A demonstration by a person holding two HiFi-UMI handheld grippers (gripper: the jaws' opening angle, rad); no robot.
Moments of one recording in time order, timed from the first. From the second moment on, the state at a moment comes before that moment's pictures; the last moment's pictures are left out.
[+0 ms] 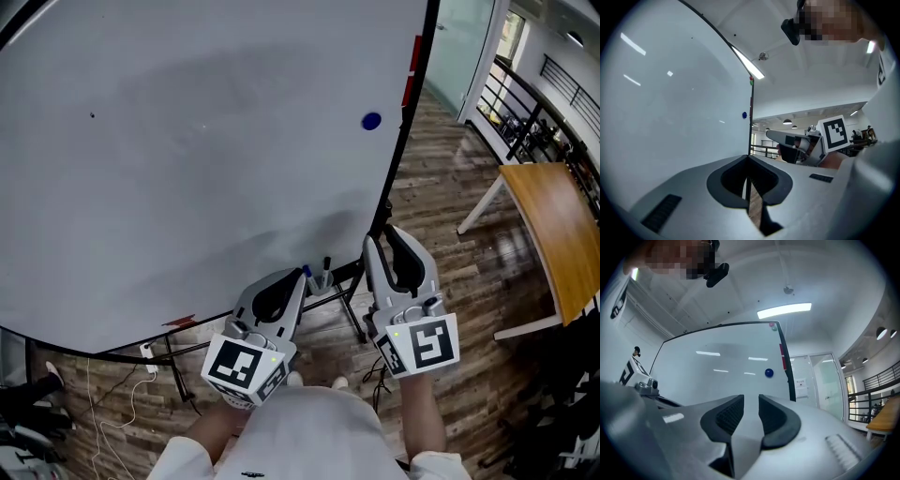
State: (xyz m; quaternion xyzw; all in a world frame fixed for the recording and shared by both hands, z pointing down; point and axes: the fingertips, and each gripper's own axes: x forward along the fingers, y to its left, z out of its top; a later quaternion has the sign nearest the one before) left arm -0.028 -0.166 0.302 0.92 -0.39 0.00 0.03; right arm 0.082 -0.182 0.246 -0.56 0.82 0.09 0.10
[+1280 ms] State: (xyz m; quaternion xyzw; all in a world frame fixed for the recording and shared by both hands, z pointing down) left arm -0.018 -0.223 0.260 0.91 -0.41 -0.01 0.01; right arm 0.098 -0.295 0.167 -0.57 0.81 0.12 0.10
